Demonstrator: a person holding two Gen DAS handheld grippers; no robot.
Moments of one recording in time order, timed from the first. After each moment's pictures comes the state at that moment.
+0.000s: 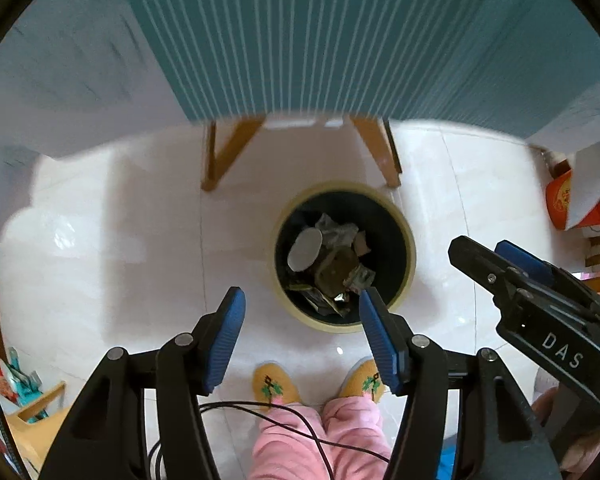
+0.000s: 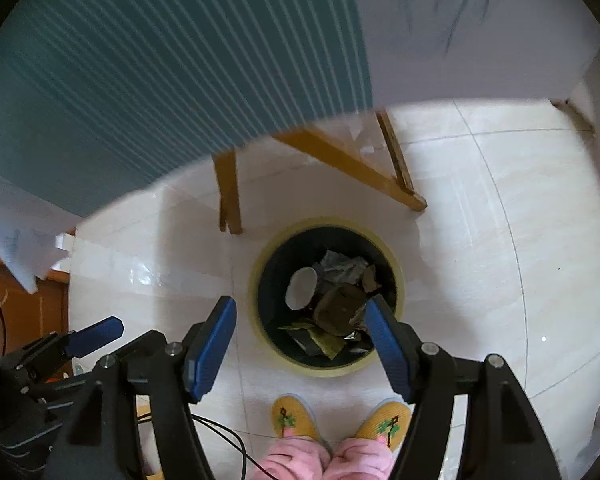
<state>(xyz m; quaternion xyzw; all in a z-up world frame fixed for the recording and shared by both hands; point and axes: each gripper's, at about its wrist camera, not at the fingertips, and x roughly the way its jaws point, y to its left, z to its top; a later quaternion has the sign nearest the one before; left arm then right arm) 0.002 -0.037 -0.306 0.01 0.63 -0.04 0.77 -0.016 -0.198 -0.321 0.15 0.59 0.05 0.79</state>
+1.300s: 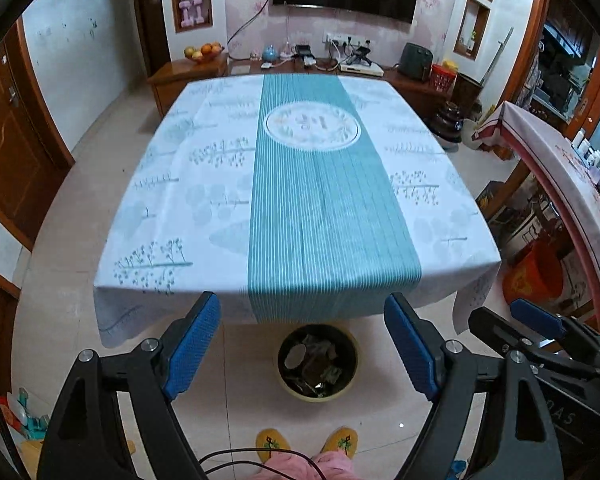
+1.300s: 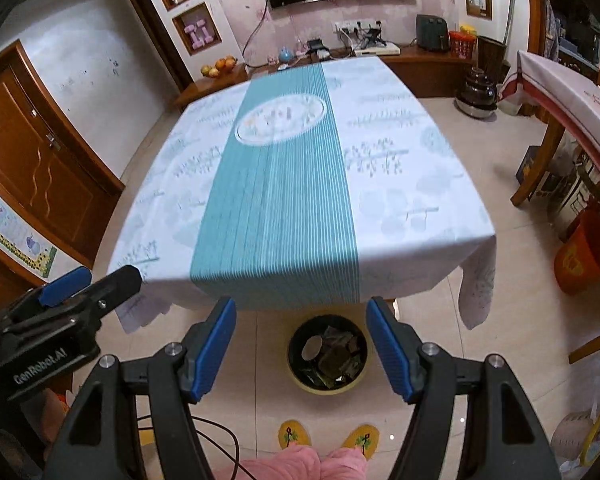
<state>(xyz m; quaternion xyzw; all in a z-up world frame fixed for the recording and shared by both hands) -0.014 -0.027 0.010 -0.01 0.46 -0.04 0.88 -0.046 -0.200 -0.012 0.10 0.48 0.04 0.87</state>
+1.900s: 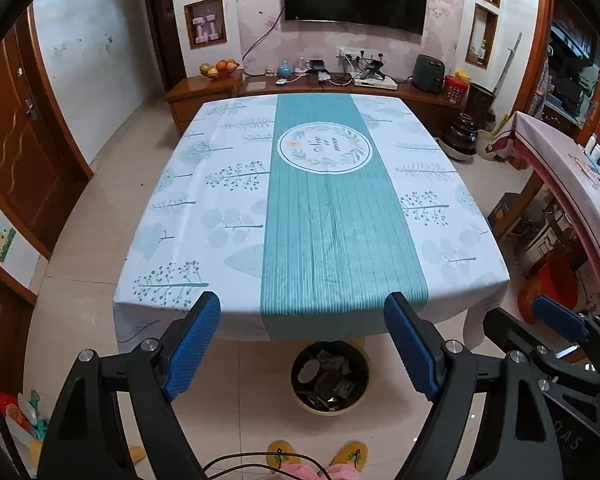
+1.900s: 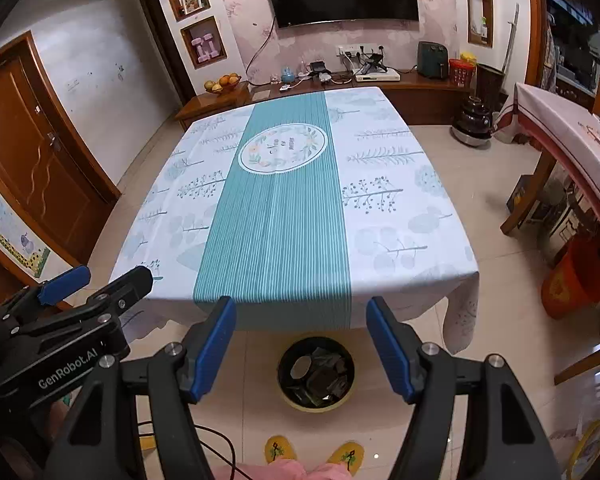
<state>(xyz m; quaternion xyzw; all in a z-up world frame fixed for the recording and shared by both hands) -0.012 -0.037 0.029 0.00 0.44 -0.01 0.90 -0.045 -0.194 0.018 0.07 0.45 0.03 0.89</state>
